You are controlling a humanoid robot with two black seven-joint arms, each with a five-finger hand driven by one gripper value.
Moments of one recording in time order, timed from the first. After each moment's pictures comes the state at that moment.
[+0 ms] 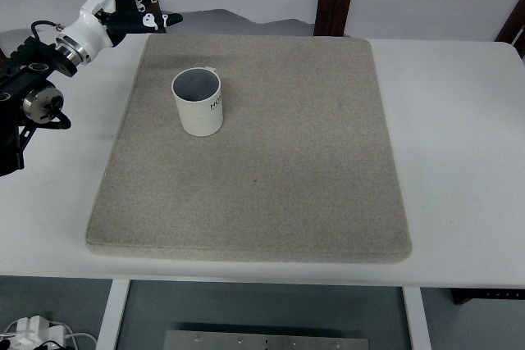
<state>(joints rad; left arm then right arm) -1.03 0.34 -0.47 -0.40 0.41 -0.45 -0.61 0.00 0.00 -0.01 0.13 -0.03 0.18 -0.03</state>
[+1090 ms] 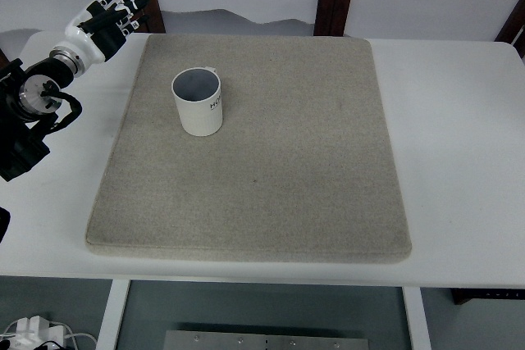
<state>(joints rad) -1.03 0.29 -0.54 -0.30 -0.23 -0.40 -0.08 0.00 0.00 -0.01 0.13 -0.03 0.18 -0.03</state>
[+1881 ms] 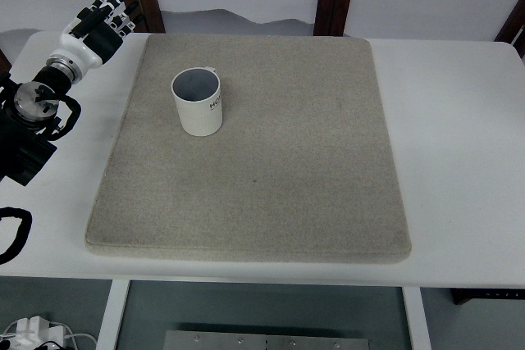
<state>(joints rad) -0.99 0.23 -0.77 -0.21 -0.25 -0.47 -0.04 0.00 0.00 -0.01 0.13 -0.03 0.18 -0.03</state>
